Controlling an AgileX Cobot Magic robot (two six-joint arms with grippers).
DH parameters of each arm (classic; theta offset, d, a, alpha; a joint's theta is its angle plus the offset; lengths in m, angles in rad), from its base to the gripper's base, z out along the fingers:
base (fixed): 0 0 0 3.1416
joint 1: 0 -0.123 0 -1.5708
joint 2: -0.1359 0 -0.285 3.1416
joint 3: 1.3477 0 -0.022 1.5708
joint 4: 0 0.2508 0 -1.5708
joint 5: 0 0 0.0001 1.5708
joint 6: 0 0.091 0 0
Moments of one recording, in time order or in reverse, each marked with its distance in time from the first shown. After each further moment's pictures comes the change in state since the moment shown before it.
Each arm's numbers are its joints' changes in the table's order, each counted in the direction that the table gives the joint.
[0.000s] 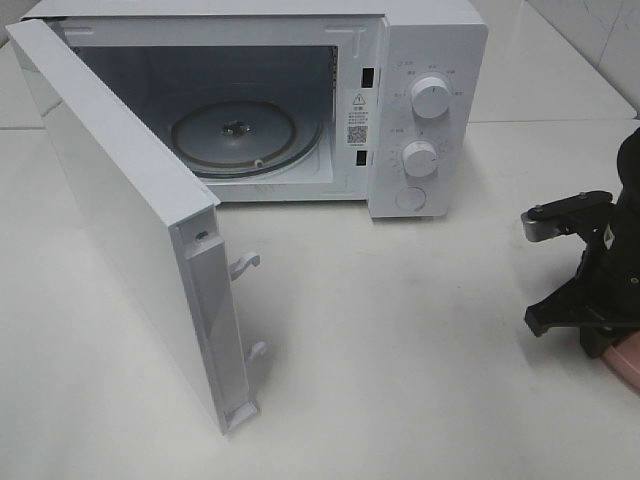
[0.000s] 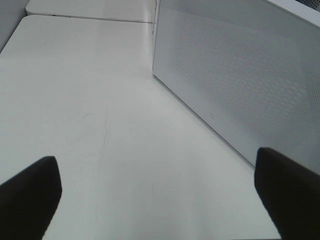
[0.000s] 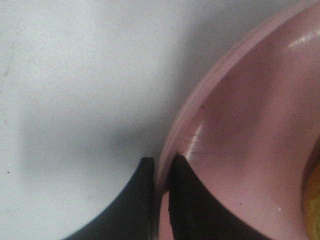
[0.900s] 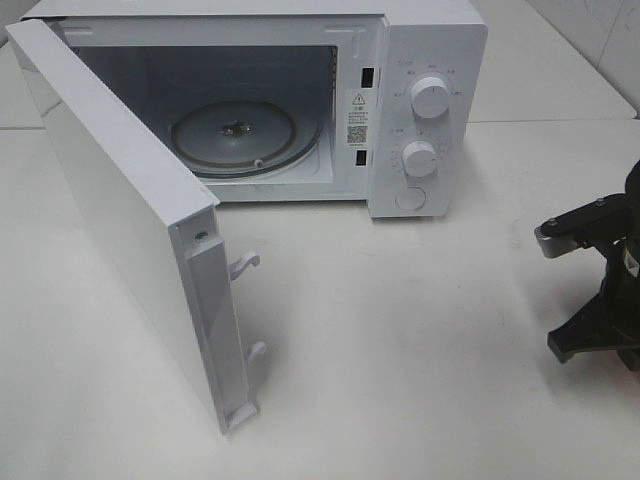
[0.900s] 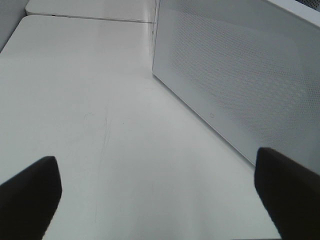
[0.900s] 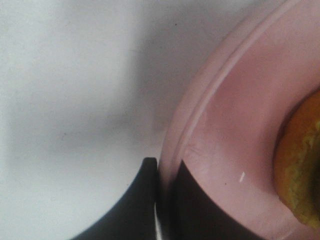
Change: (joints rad) left arm 0.000 0.000 0.000 0.000 0.000 0.000; right arm -0.123 0.134 0.106 -0.233 0.091 0.269
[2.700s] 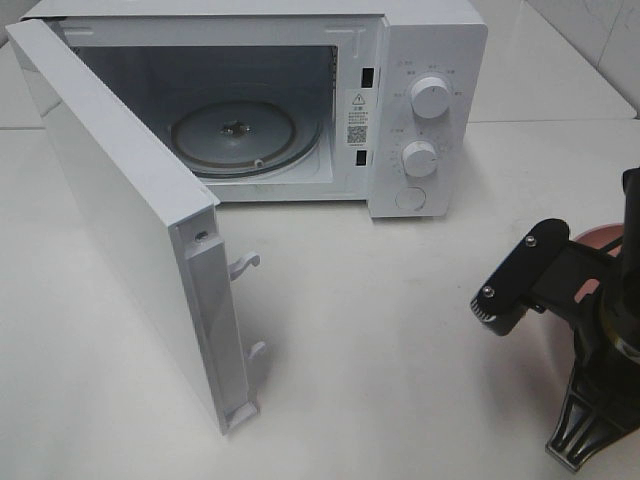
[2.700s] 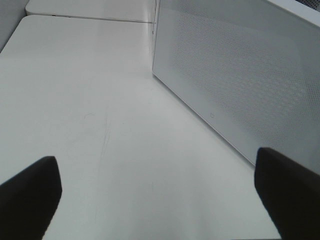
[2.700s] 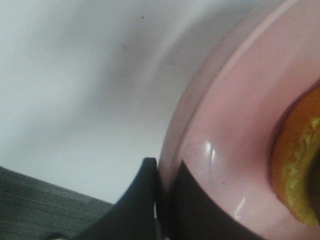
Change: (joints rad) left arm 0.000 0.000 0.000 0.000 0.000 0.000; right arm -0.554 0.246 0.081 -0.044 0.288 0.055
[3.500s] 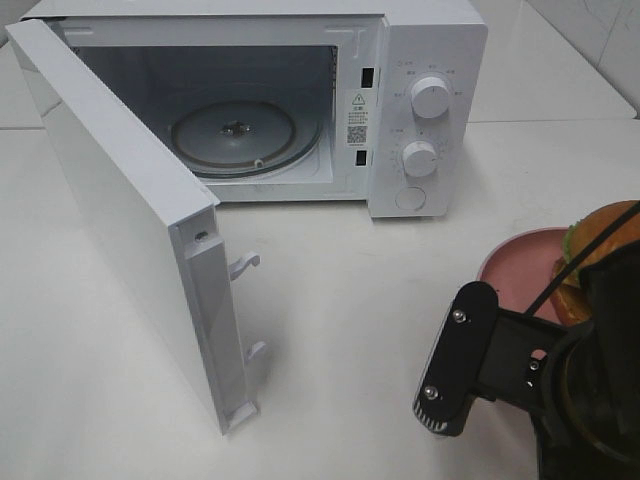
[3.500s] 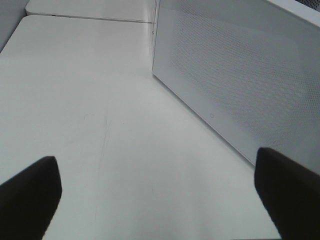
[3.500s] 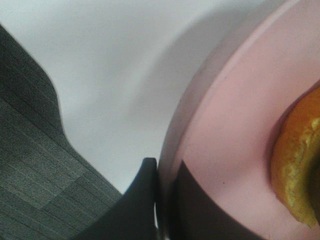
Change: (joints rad) left arm 0.000 0.000 0.000 0.000 0.000 0.000; right arm -0.316 0.000 0.000 0.003 0.026 -0.025
